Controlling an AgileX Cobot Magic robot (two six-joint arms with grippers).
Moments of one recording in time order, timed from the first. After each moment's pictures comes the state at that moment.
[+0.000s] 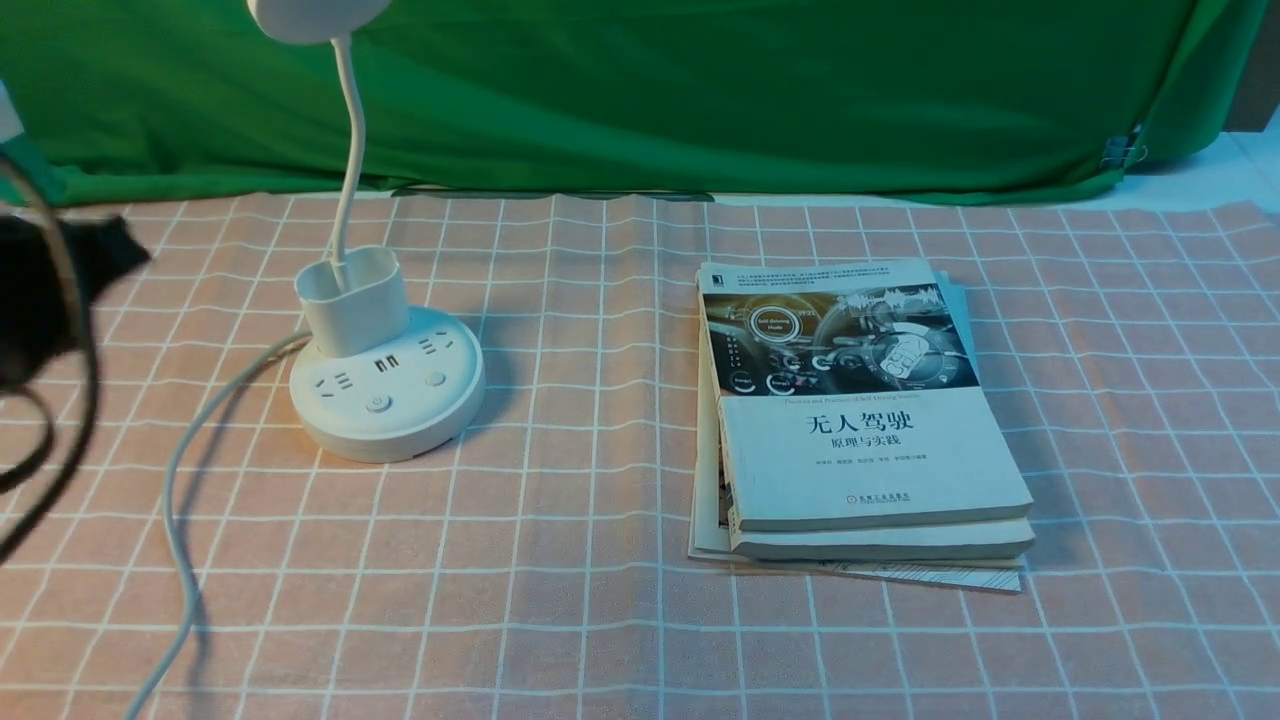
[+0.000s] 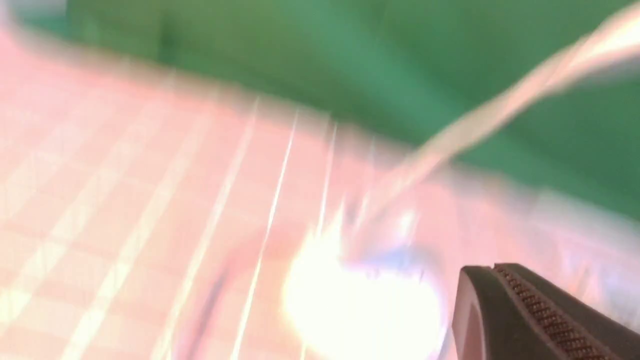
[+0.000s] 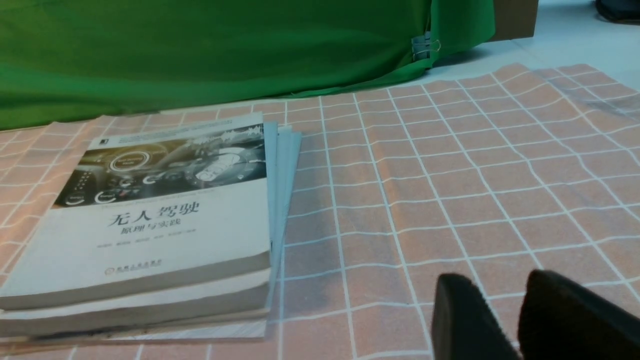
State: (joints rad) right arm 0.02 0.00 0.01 0.00 0.22 0.13; left arm -0.10 1.08 -0.69 -0.18 0.18 -0.23
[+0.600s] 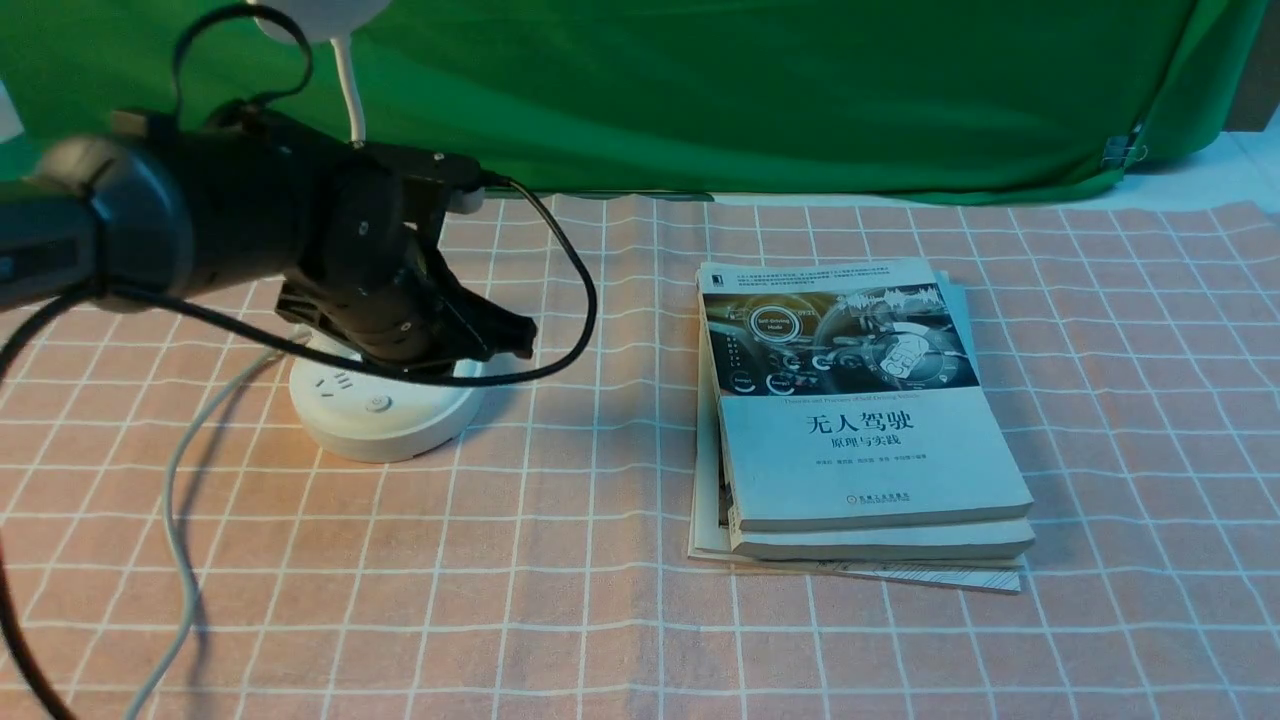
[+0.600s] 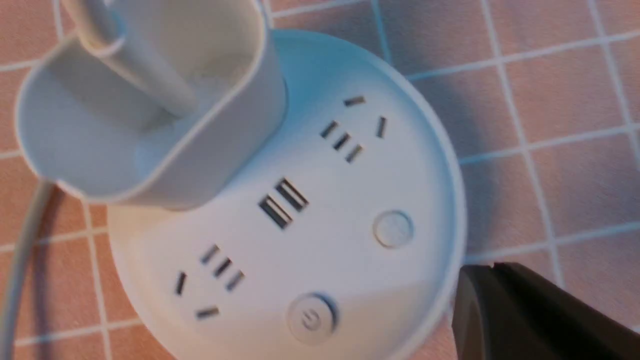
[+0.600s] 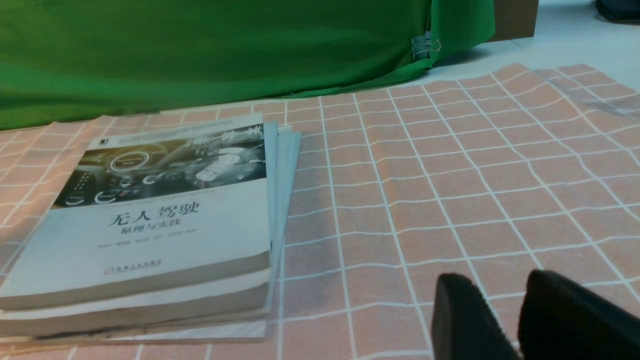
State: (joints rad) right arm 0.02 0.00 0.01 0.00 0.22 0.13; left arm -0.39 1.86 -1.32 0.19 0.60 -0.28
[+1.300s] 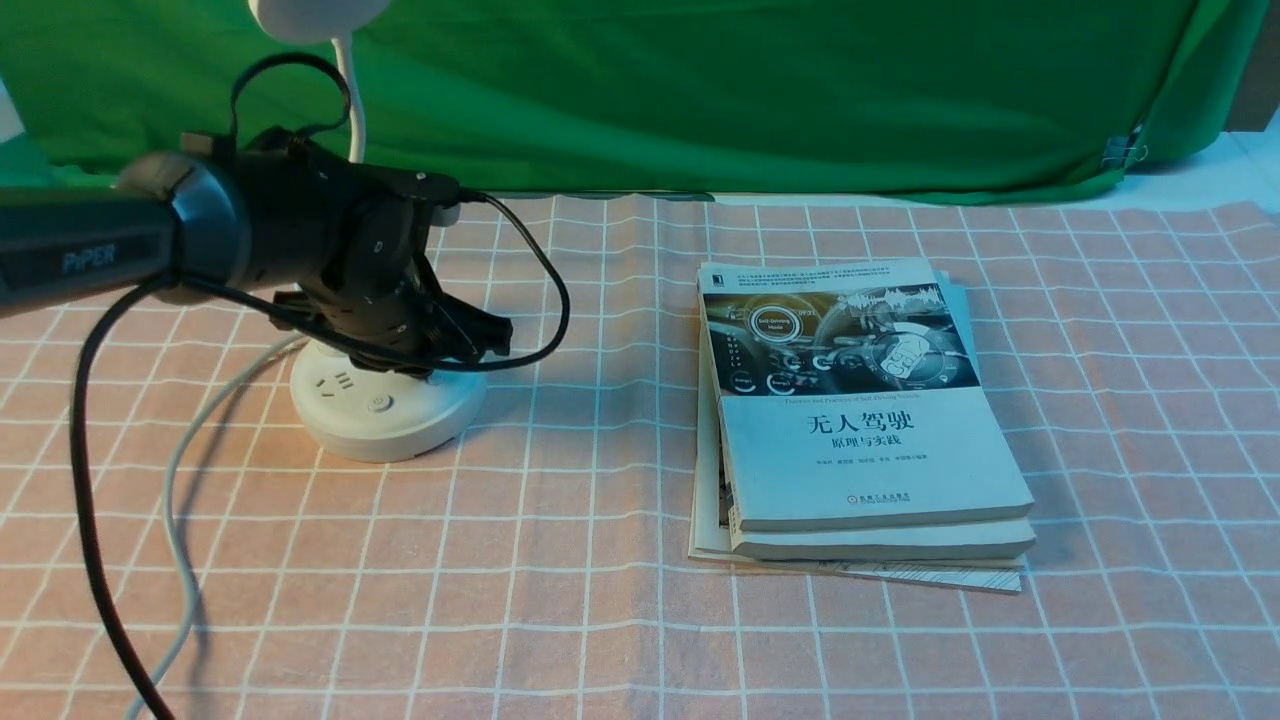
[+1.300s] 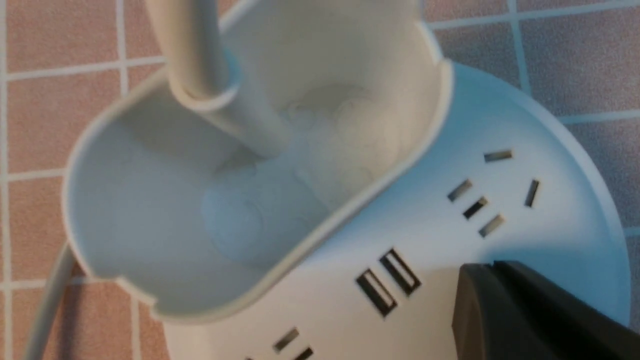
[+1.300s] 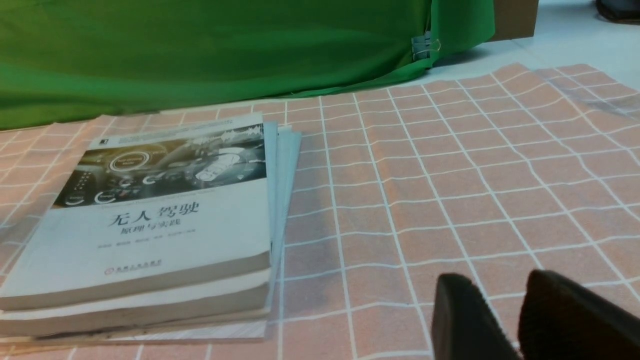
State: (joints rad) right arm 0.02 0.00 0.01 0.00 0.22 0.13; left arm -0.33 1.99 -1.37 0.24 0.56 -0.36
